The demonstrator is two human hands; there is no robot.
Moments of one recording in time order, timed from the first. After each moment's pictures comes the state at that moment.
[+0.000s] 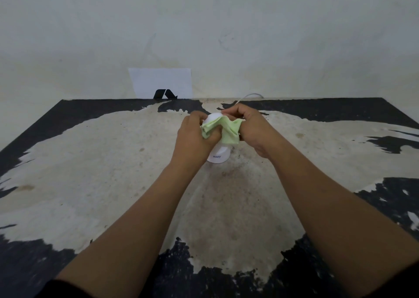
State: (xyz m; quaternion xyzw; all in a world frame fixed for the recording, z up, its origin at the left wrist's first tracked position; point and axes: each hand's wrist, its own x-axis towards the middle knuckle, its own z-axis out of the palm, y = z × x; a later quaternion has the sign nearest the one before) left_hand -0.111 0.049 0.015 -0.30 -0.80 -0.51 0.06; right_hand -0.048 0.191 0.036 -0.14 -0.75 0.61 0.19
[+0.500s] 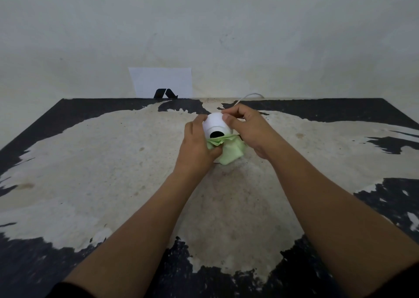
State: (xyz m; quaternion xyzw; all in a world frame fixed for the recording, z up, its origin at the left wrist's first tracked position) left_hand -0.102 0.049 -0.006 -0.32 -0.81 -0.48 0.06; right_hand -0.047 0.192 0.031 -0.13 -0.77 0.59 0.21
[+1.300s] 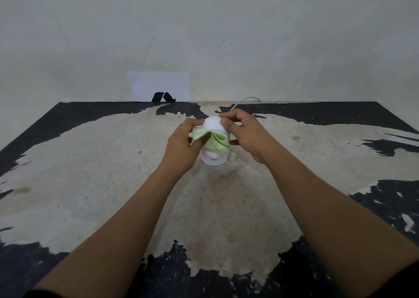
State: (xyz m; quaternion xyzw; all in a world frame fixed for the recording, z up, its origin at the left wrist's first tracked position) left_hand -0.121 0.030 0.007 -0.32 -0.77 -0.55 -0.01; right_hand -0.046 0.190 0.030 -0.13 -0.75 0.62 0.19
